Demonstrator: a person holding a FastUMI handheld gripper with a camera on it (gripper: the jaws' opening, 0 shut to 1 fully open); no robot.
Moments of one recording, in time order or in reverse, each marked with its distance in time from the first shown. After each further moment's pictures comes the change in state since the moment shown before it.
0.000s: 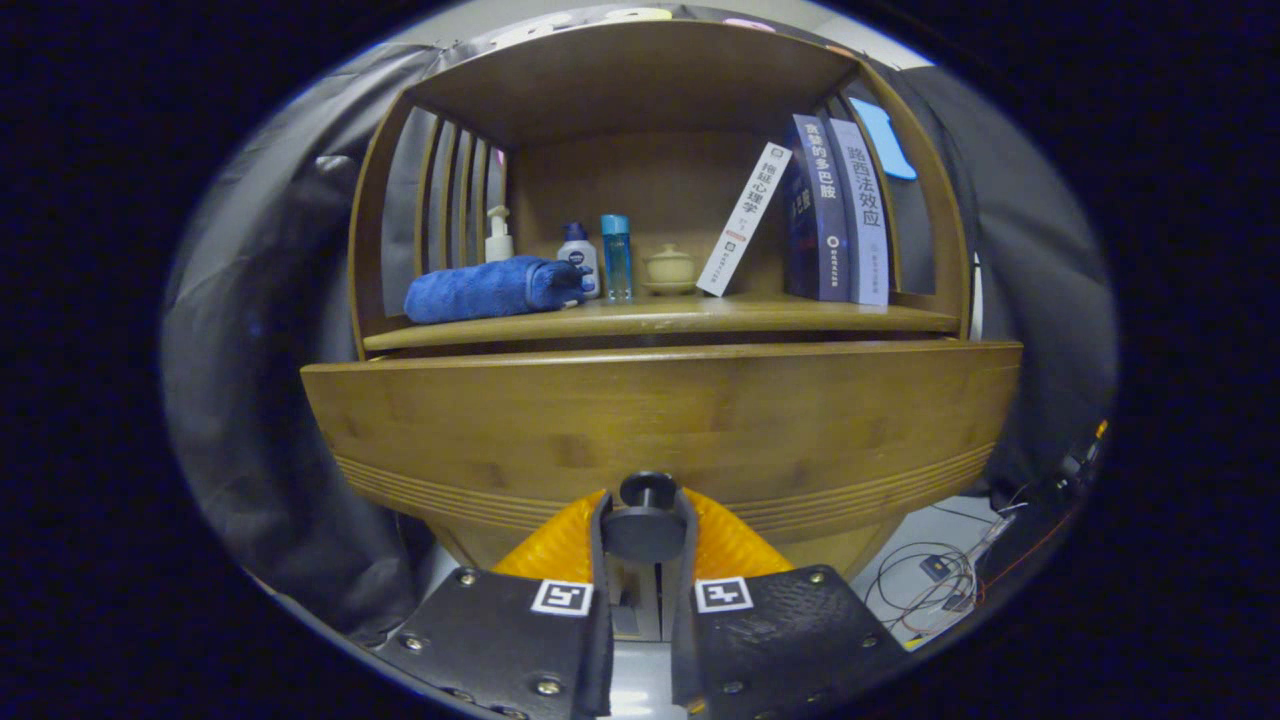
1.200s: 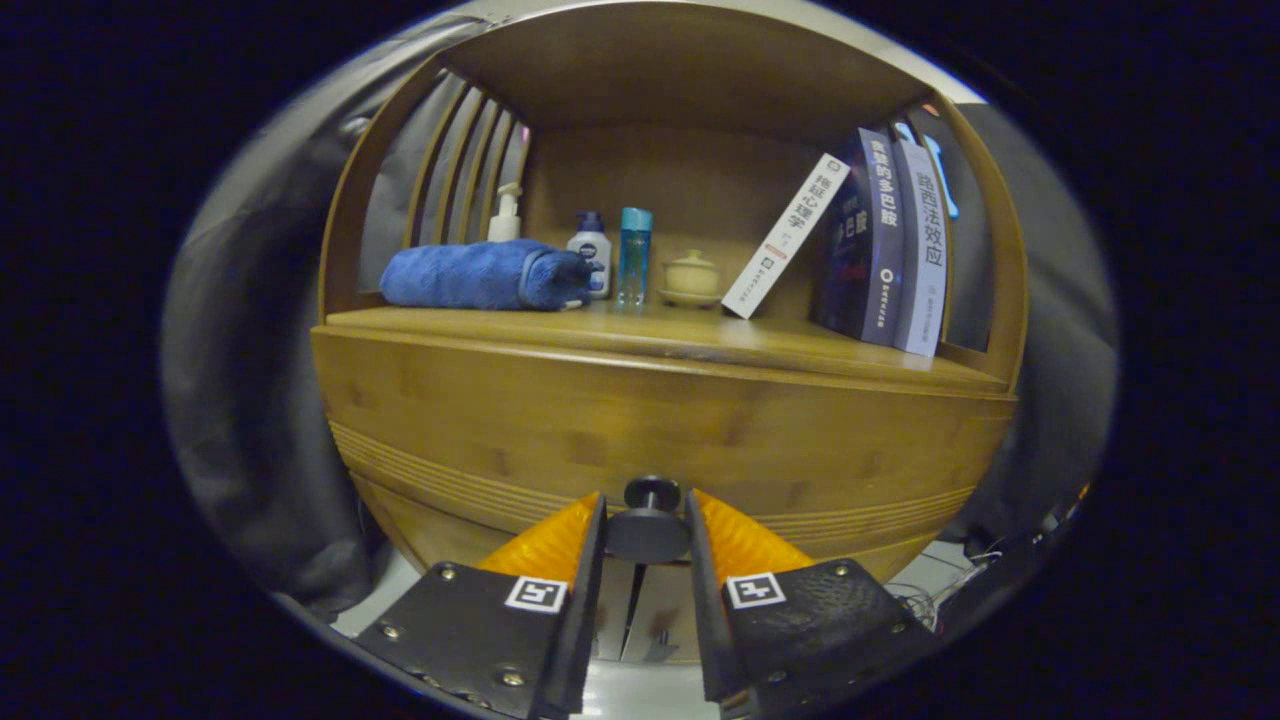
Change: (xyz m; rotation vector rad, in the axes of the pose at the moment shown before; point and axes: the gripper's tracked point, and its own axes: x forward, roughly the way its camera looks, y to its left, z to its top) arm 0.075 0.002 0.027 -0.122 -0.014 -0.020
